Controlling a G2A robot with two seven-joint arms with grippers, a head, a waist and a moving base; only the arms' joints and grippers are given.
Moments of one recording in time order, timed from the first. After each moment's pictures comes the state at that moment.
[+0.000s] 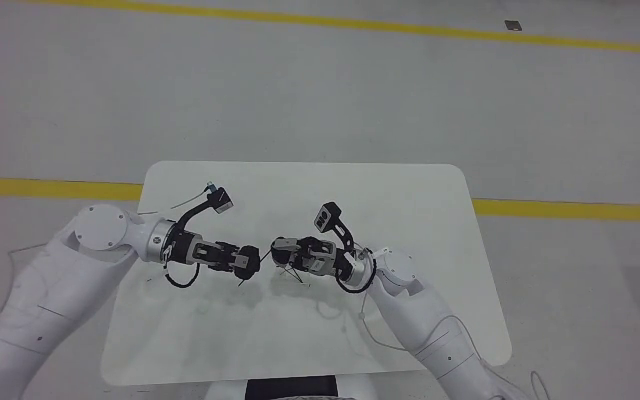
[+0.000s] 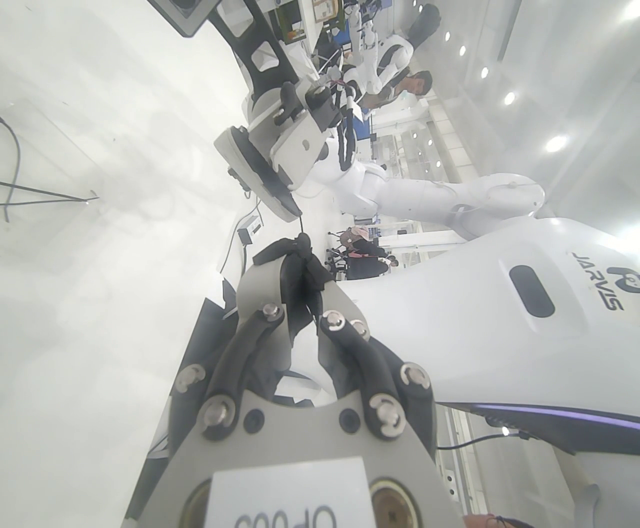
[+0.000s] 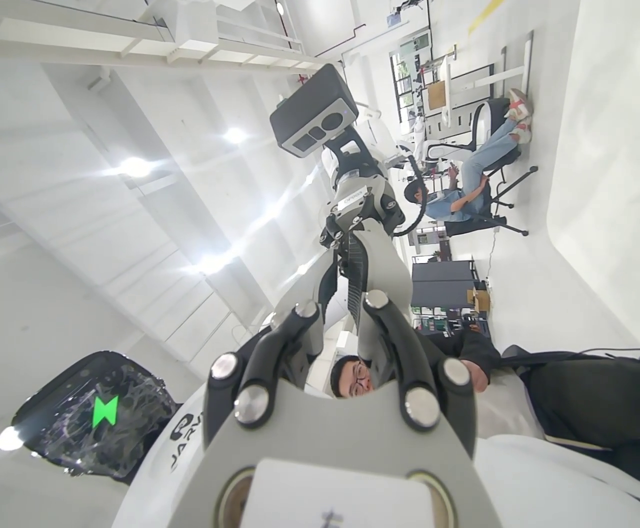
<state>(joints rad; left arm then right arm) 1.18 -0.88 -1.10 -1.54 -0.54 -0.34 -1.39 -1.30 -1.24 0.98 -1.44 0.72 -0.06 0.97</state>
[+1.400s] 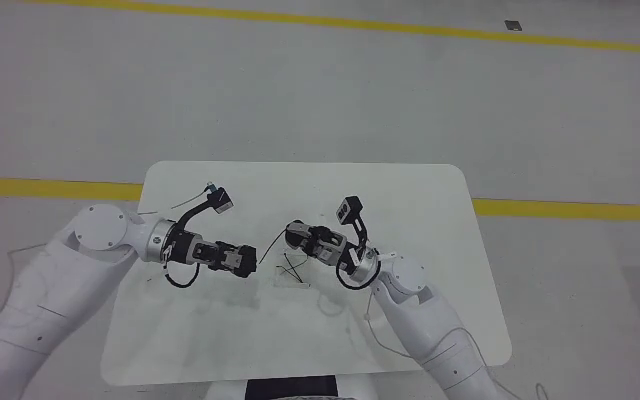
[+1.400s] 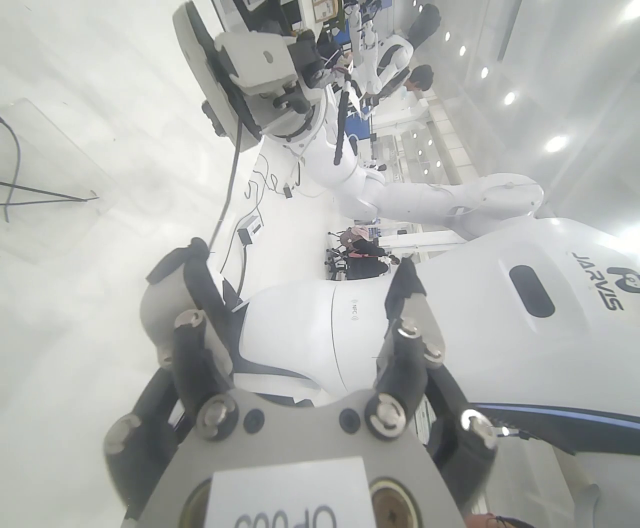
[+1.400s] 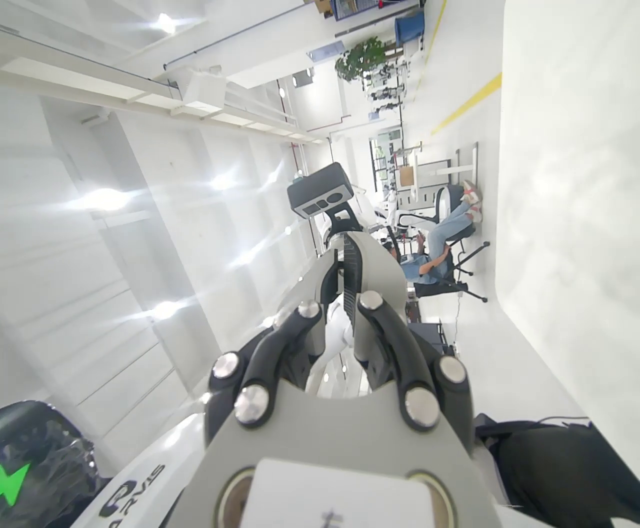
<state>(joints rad) 1.18 -0.88 -1.10 -1.54 -0.54 -0.34 -1.39 -1.38 -1.22 1.06 -1.54 0.56 -0.10 0.72</state>
